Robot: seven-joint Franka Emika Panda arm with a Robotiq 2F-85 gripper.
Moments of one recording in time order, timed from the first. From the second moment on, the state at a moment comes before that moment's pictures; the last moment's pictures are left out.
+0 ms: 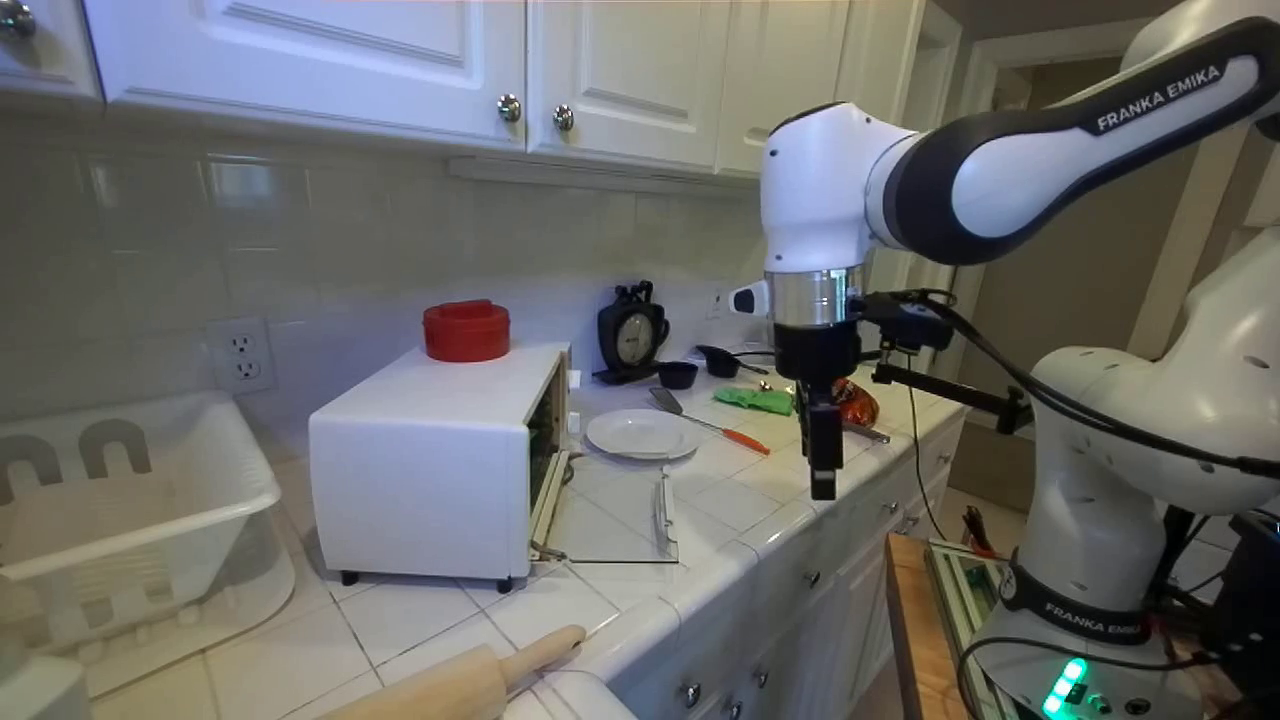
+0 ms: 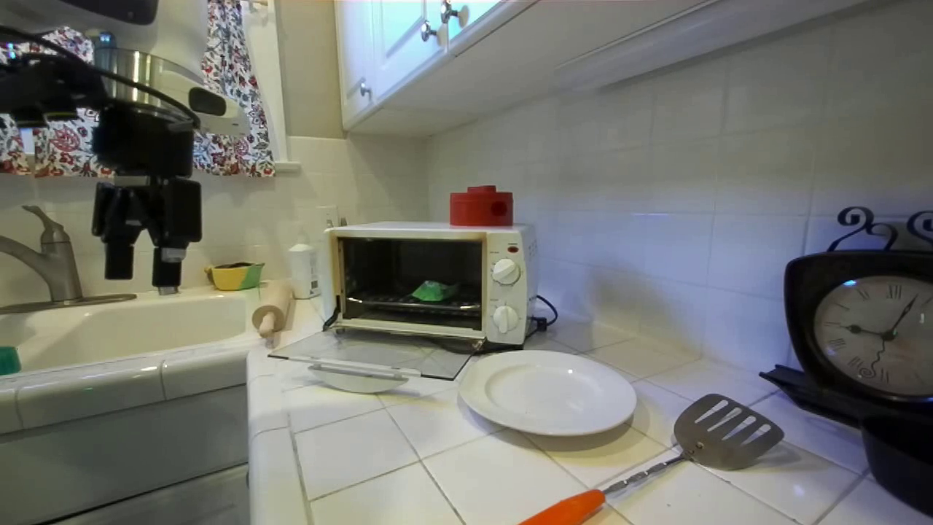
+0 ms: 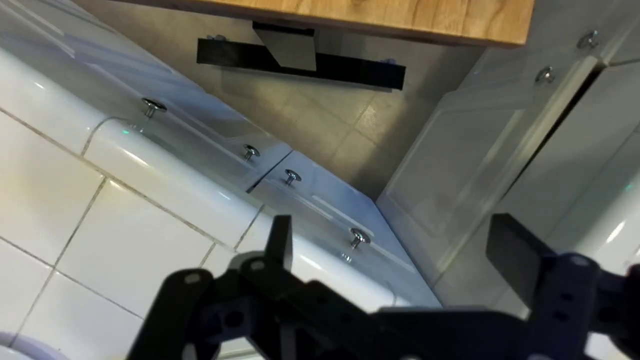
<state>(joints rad) 0.15 -0.59 0.17 -2.64 0.10 1.89 0.13</state>
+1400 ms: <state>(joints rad) 0.14 -0.47 -0.38 -2.77 0.84 2.77 -0.25</state>
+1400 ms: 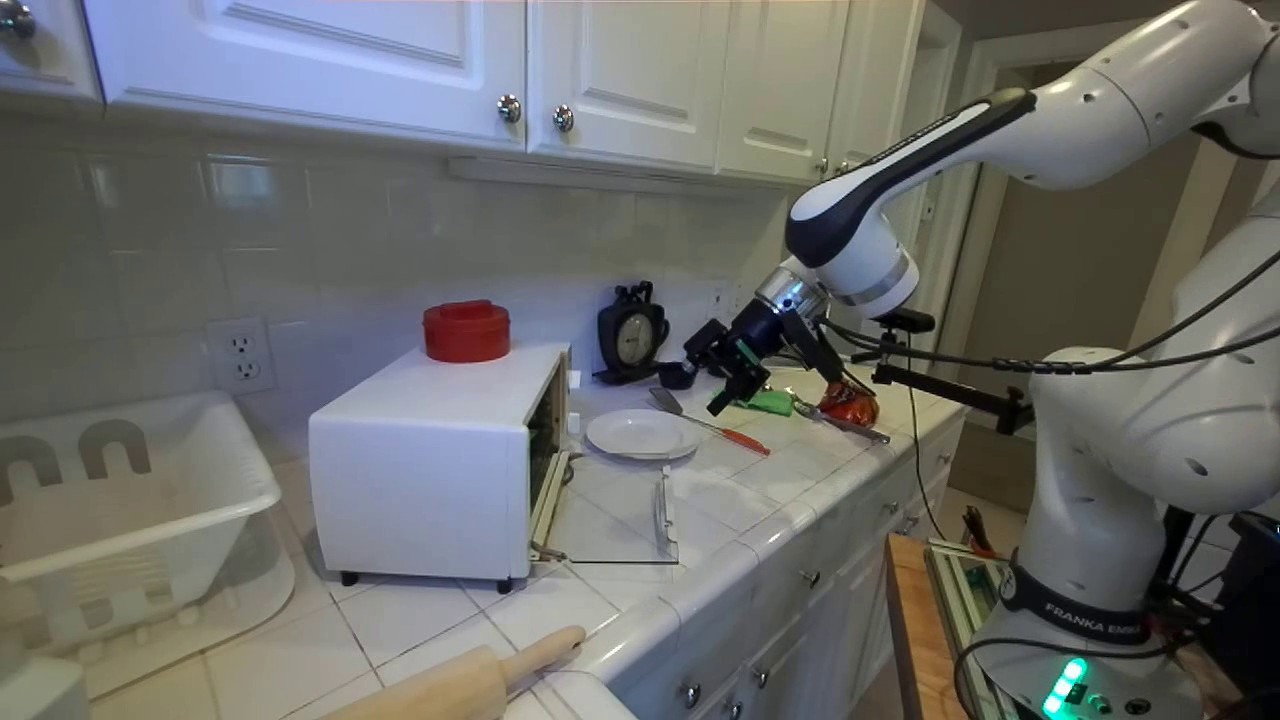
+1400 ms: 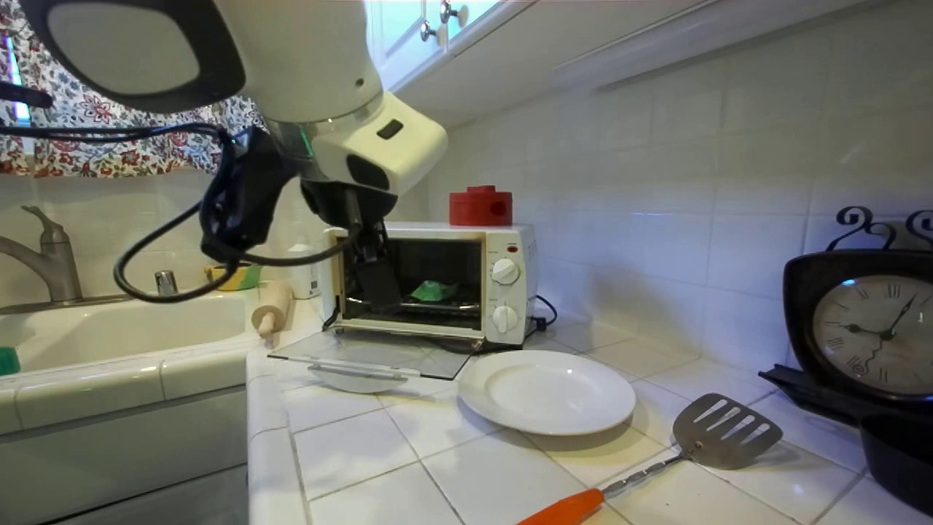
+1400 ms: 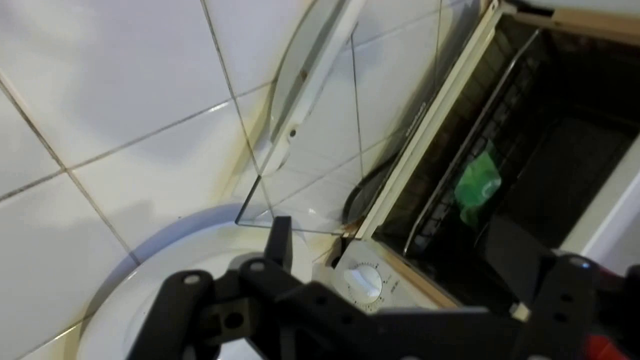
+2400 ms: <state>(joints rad) 0.51 -0.36 -0.72 -2.77 1.42 2.90 -0.63</state>
